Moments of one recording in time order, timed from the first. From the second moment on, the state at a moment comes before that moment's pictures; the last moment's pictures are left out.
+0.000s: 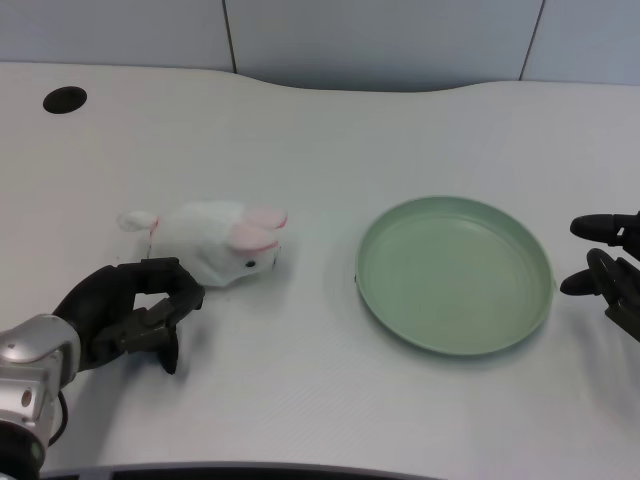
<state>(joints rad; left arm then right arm) -0.55 0.28 0.01 0.95 -0.06 -0.01 -0.58 -0.29 -0.19 -0.23 0.59 0.23 -0.20 0.38</state>
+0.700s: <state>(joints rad) -0.55 0.28 0.01 0.95 -0.05 -0.01 -0.57 -0.28 -0.19 -0.23 0.56 0.23 -0.20 0.37</state>
